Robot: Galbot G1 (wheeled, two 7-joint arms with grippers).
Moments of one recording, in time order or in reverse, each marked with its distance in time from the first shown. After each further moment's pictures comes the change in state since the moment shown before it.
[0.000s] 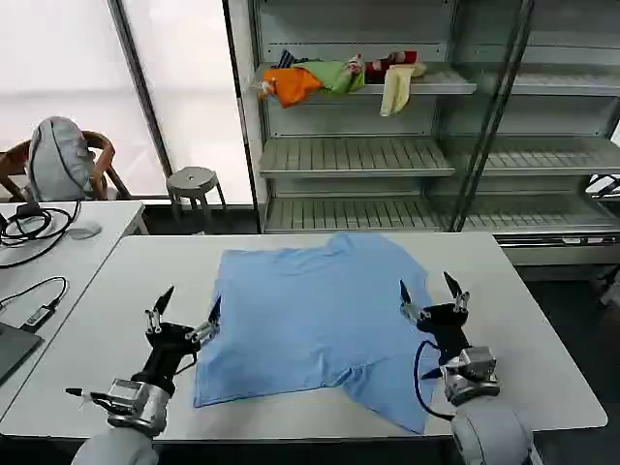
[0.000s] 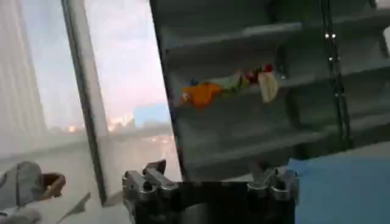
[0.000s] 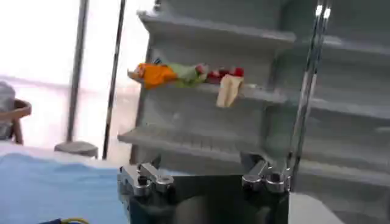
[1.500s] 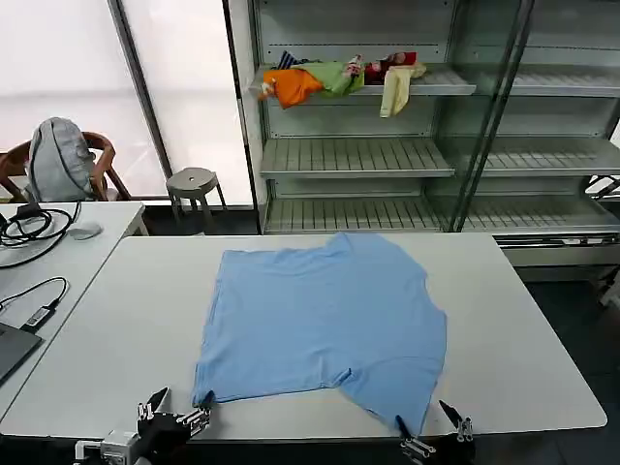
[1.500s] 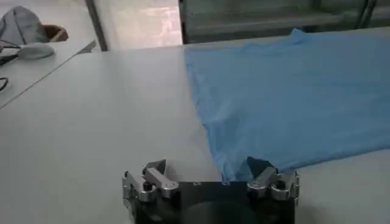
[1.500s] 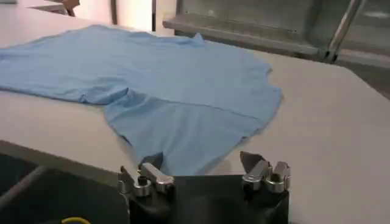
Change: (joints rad) left arm 0.240 0.009 -0.058 -0.077 -0.147 0.321 -0.070; right arm -0.451 -0.045 0.033 0.157 0.020 -0.135 -0.005
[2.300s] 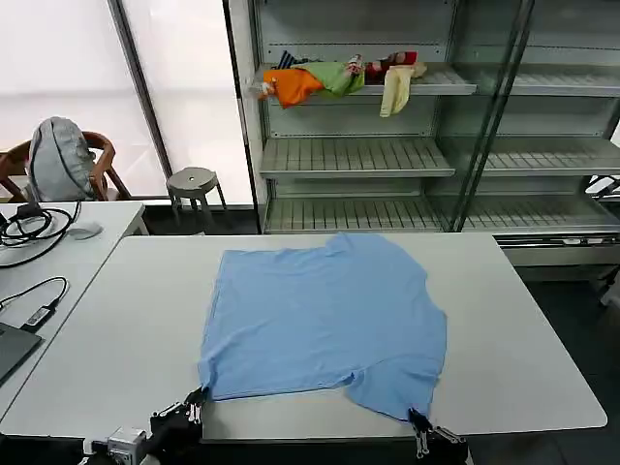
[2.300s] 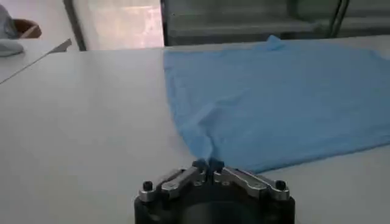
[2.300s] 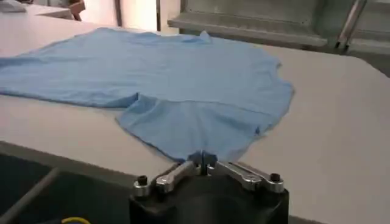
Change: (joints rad) left arm -0.034 -0.011 0.012 -0.016 -0.006 0.011 0.068; right arm 0.041 -0.007 -0.026 -0.007 0.051 0.002 0.015
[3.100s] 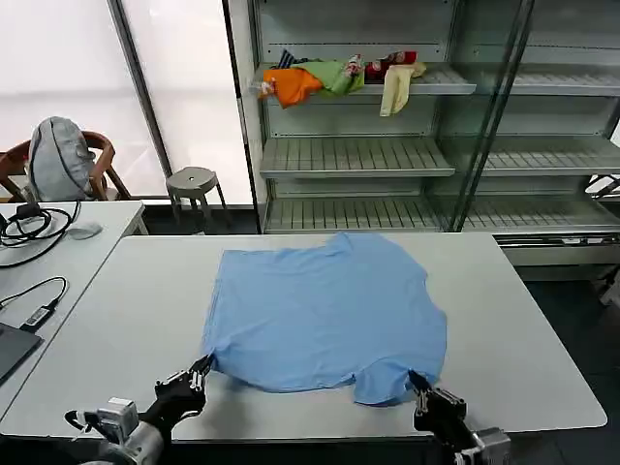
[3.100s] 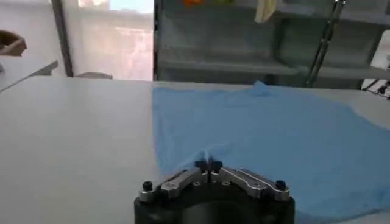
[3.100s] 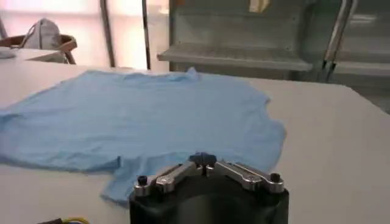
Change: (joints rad) left arm -0.161 0.005 -0.038 0.042 -0.182 -0.022 0.046; right arm 0.310 0.013 -0.026 -0.063 0.130 -0.057 0.072
